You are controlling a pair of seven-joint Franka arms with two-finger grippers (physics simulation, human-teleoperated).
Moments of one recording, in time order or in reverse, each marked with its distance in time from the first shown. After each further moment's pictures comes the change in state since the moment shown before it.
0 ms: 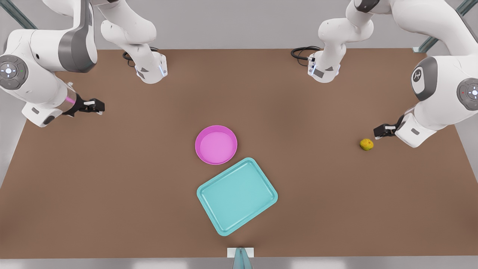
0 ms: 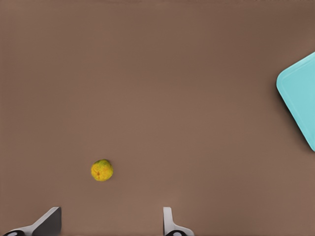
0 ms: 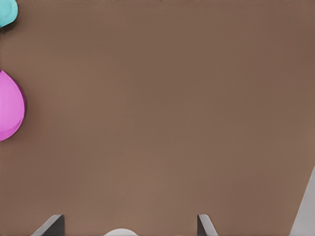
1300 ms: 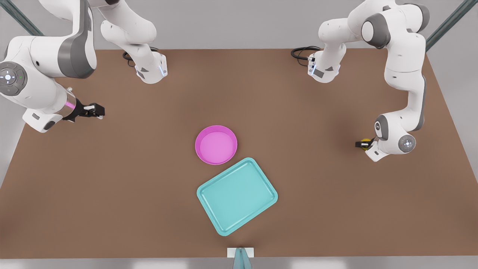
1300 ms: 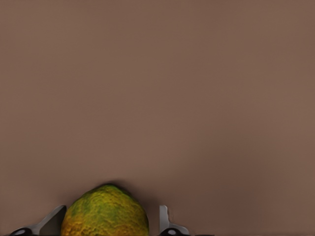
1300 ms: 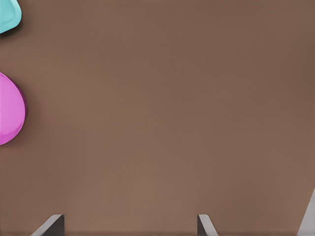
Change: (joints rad) left arm 0.056 0.287 0.231 -0.709 -0.003 0.779 0.307; right arm 0.002 0.022 -0.014 -0.003 0.011 0.032 -0.027
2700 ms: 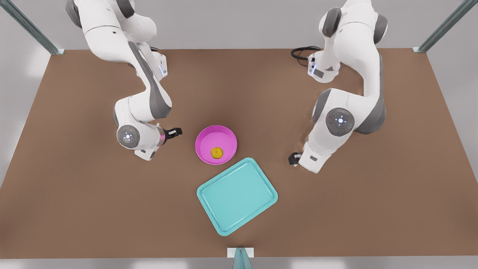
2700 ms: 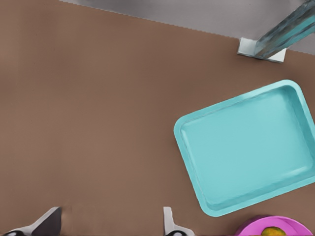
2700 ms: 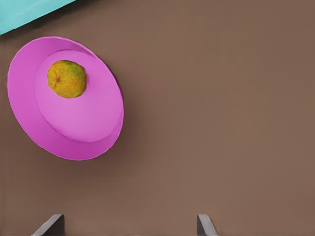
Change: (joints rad) left arm -0.603 0.011 0.141 0.993 -0.142 -0.695 -0.812; right arm 0.286 0.232 0.002 -0.315 0.308 0.418 0.106
